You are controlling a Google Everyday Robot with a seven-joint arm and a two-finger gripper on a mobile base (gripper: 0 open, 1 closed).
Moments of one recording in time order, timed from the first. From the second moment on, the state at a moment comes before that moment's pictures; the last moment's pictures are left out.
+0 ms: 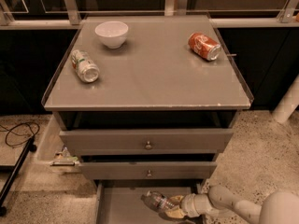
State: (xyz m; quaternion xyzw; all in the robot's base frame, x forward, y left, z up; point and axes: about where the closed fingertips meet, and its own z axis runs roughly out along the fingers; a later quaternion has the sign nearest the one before) arm 0.455 -0.124 0.180 -0.45 0.77 0.35 0.28
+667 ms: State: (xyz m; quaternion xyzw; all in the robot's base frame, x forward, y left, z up) arm 0.482 -0.112 0.176 -0.47 0.77 0.30 0.31
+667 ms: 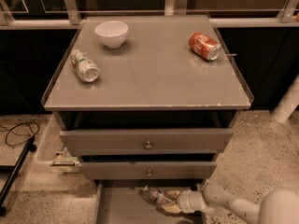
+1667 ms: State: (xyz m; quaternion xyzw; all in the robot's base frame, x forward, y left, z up) arm 0.481 -0.111 0.163 -0.44 0.79 0.26 0.35
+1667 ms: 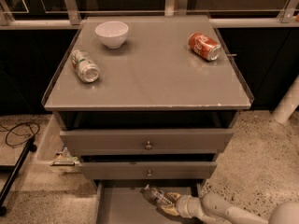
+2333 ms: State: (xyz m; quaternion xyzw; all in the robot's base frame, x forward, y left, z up) arm 0.479 -0.109 0.158 -0.44 0.79 0.25 0.35
